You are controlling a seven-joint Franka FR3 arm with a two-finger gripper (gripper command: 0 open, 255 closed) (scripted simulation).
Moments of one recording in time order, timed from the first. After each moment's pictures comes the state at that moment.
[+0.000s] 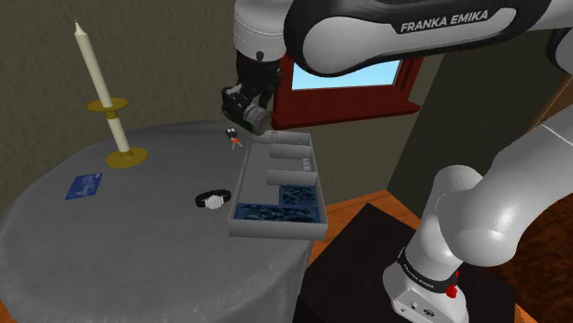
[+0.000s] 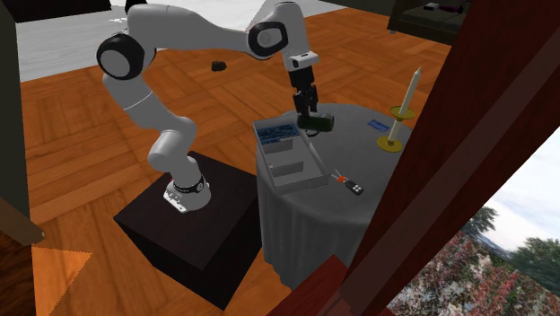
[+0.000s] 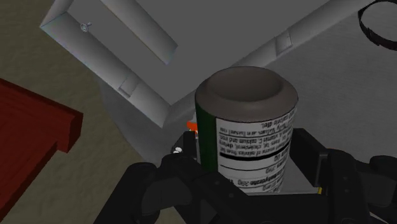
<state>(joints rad) 0.35 -0.39 0.23 -2.11 -0.33 1.95 0.62</state>
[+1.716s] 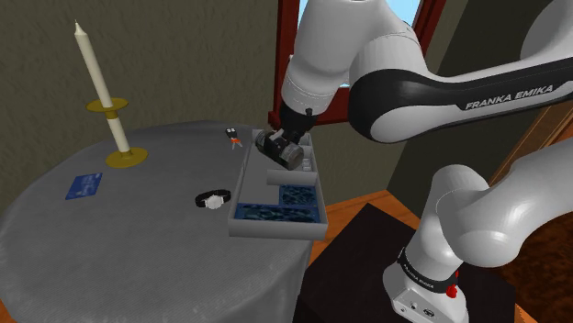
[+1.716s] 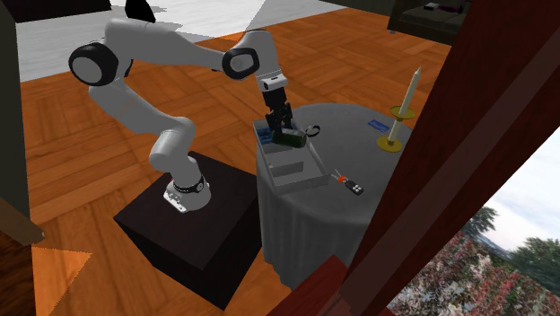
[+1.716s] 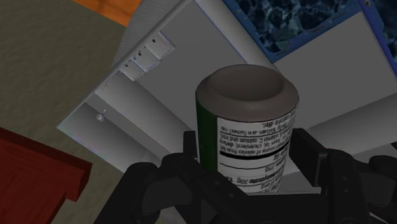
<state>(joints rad) 0.40 -0.66 0.22 -2.50 -0.29 2.07 0.66</state>
